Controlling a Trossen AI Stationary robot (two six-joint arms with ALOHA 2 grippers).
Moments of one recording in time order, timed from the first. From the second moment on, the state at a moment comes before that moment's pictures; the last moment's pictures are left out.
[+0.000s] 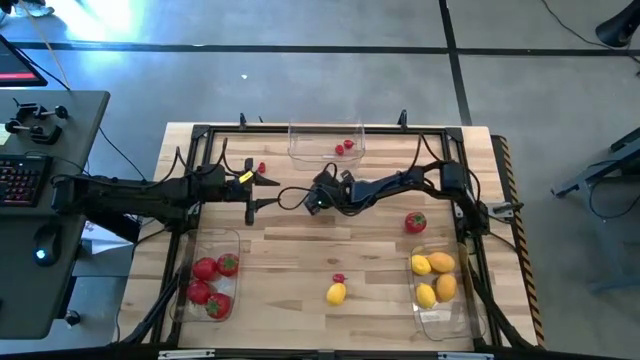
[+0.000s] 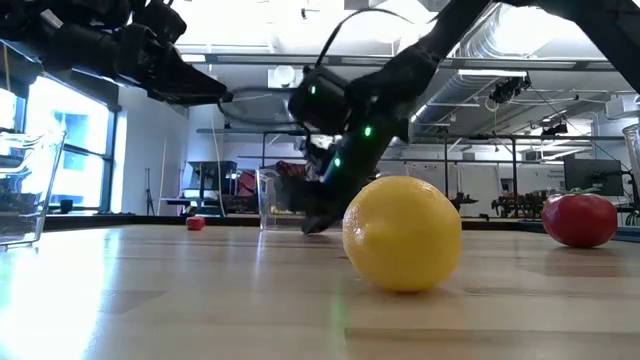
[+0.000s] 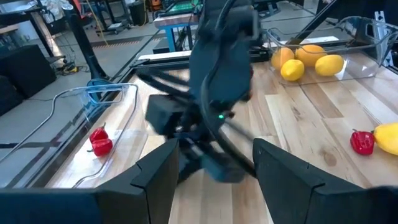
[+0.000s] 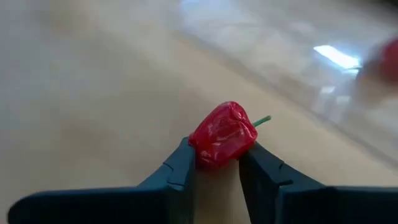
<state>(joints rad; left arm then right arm) 0.18 0.85 0.32 0.29 0.04 0.17 -0.08 2.15 1.31 -0.10 0.56 0.58</state>
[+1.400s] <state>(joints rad) 0.18 0.85 0.32 0.27 0.04 0.19 -0.46 2.15 1.77 -0.69 0.10 0.35</state>
